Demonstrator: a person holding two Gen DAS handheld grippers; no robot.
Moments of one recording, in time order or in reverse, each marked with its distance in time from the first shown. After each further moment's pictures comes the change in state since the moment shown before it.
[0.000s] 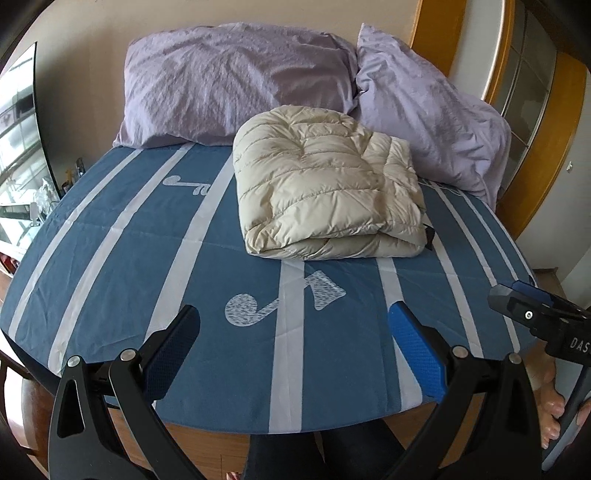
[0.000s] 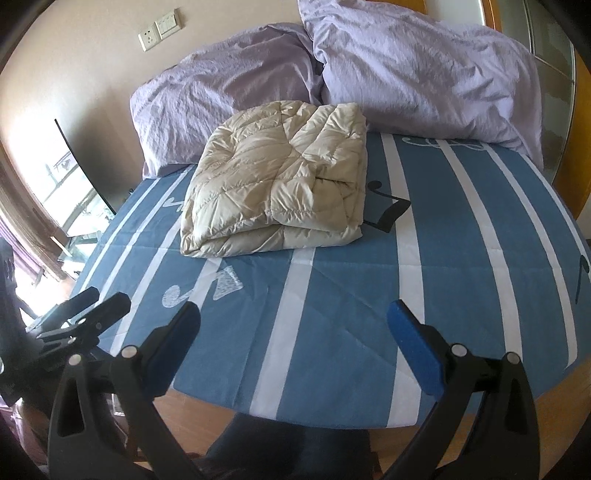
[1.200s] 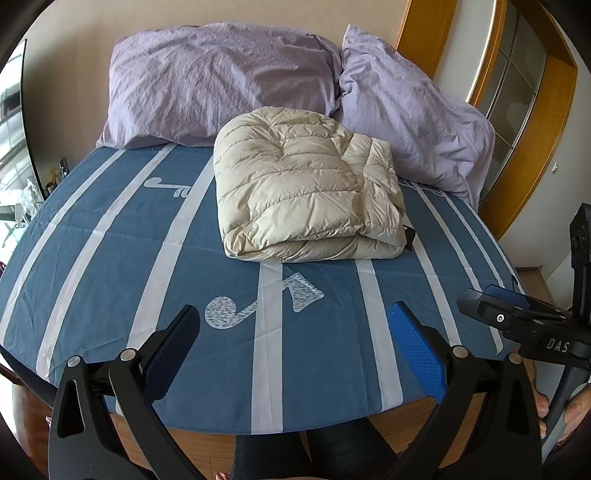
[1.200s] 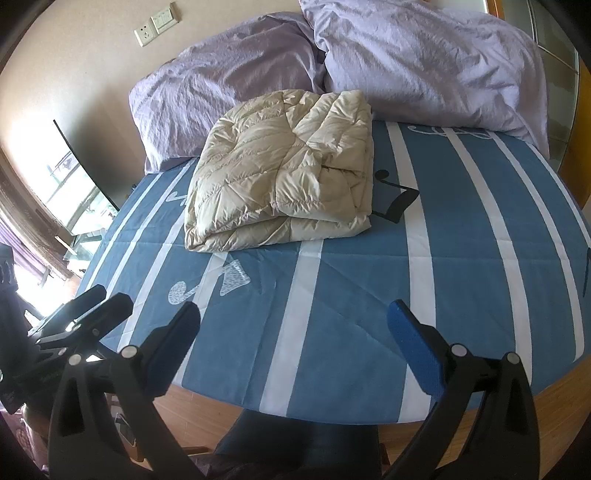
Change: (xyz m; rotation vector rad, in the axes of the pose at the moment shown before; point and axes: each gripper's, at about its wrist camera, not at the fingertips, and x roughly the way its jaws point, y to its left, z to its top) left arm -0.001 -0.007 0.003 -0.002 0.005 -0.063; right arm 0.010 0.004 0.001 0.016 0.040 0.018
